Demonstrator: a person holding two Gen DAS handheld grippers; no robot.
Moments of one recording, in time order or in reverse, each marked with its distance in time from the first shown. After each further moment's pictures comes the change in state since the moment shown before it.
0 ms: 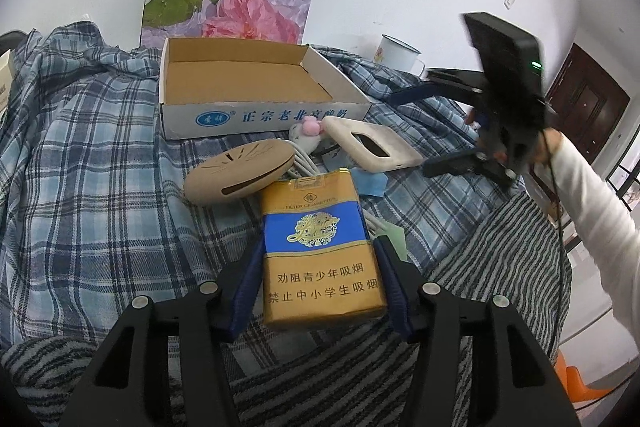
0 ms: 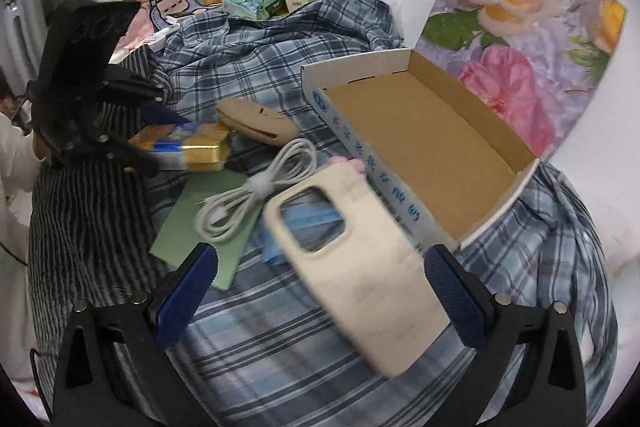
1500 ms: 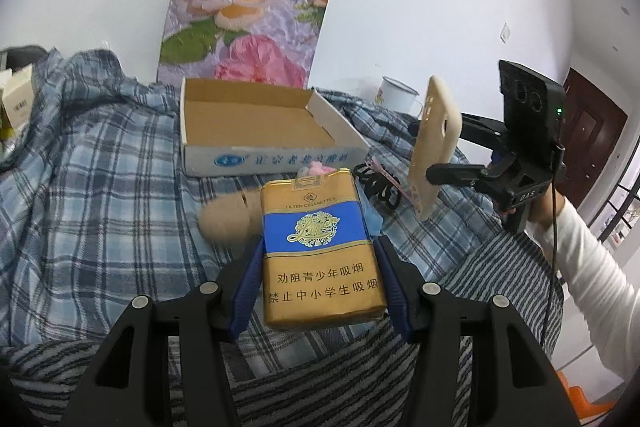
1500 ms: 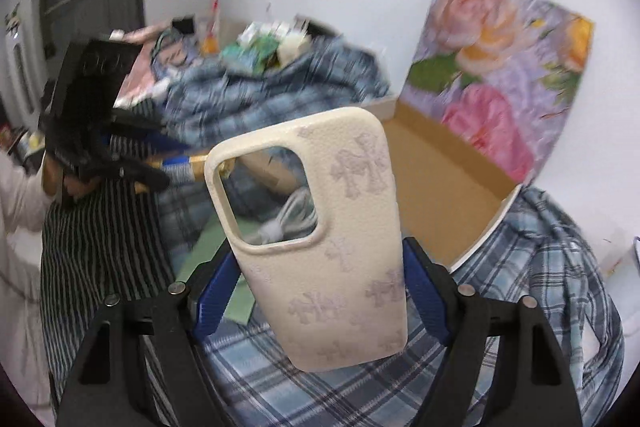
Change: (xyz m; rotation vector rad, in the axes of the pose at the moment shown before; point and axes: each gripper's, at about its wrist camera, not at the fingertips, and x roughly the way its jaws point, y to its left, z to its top) left arm -0.035 -0.001 0.004 -0.016 -0.155 0.017; right arm -0.032 0.020 -0.007 0.069 -0.219 -0.069
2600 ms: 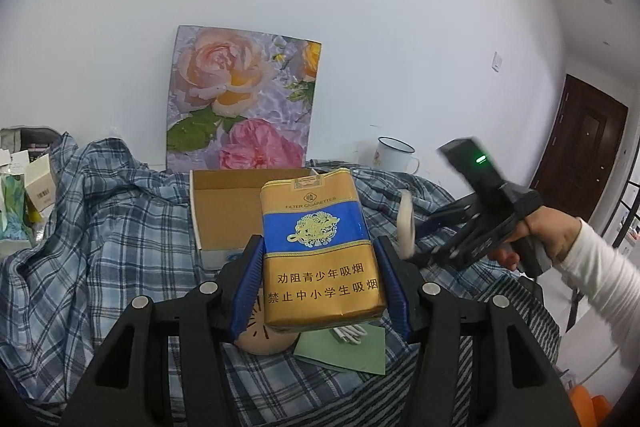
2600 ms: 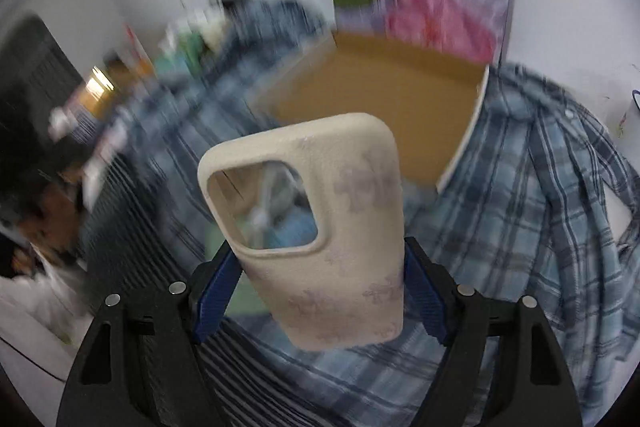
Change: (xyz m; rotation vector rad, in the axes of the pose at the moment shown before) left arm -0.041 -0.029 0.059 0.078 -0.160 0.044; right arm 0.023 -0.043 0.016 0.414 0.316 0.019
